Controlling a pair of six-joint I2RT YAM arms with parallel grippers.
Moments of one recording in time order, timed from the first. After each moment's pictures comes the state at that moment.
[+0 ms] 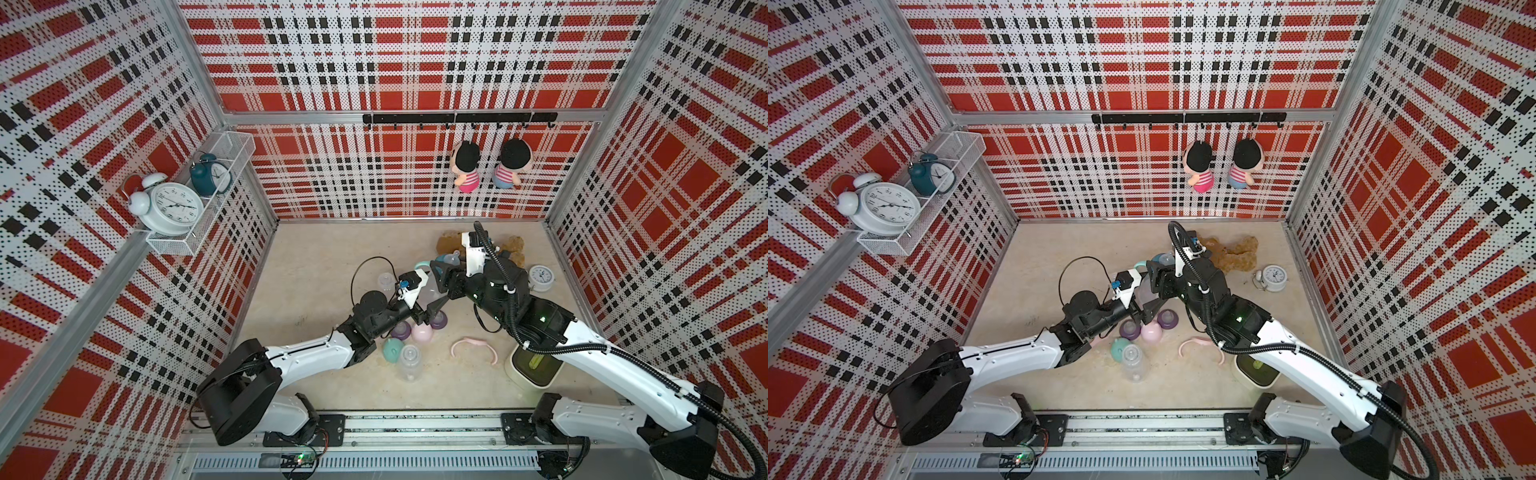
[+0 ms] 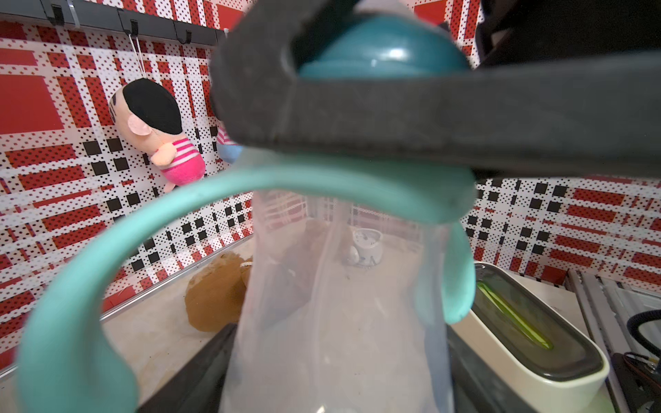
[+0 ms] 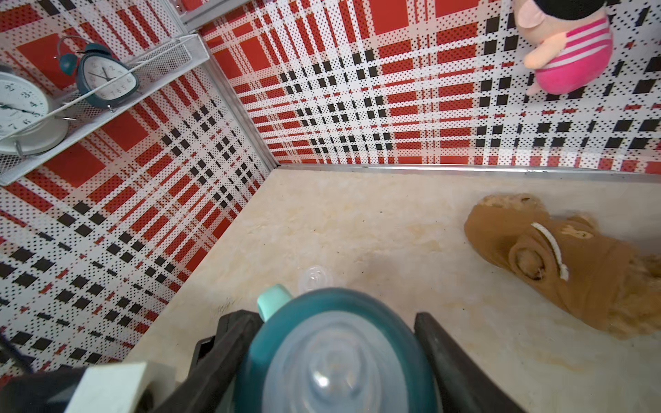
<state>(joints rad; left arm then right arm) -0.83 1.39 0.64 0.82 0.14 0.00 0.86 1.12 1.10 -0.24 0.30 0.45</state>
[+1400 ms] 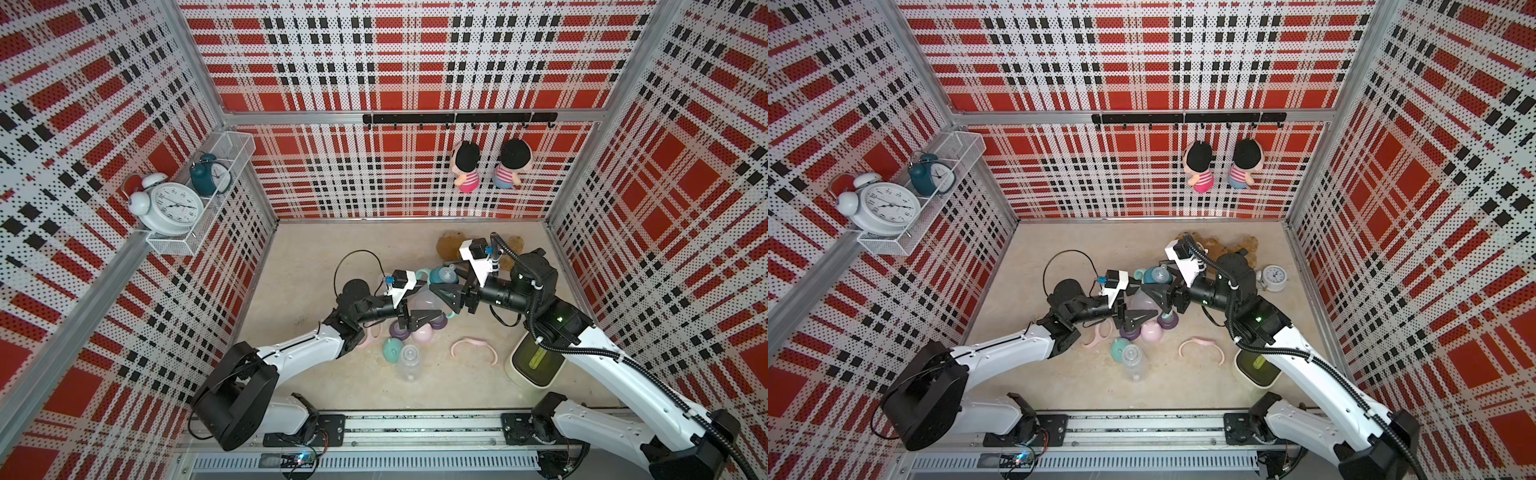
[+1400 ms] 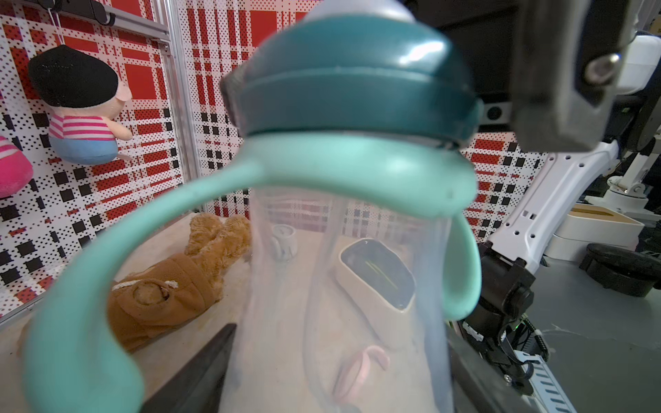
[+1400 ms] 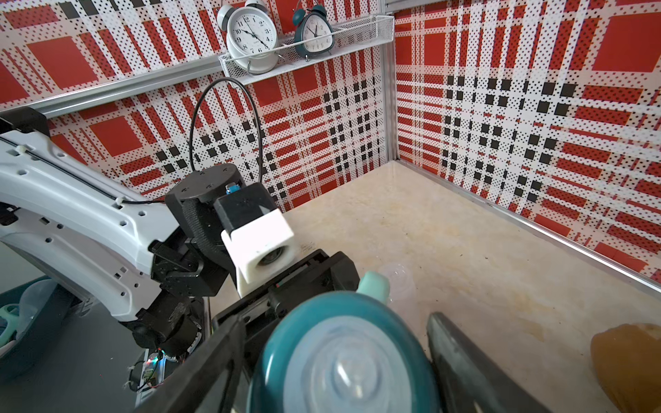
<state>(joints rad) -0.65 1.36 0.62 0.82 0.76 -0.12 0.63 1.02 0.98 -0.10 -0.49 0.09</state>
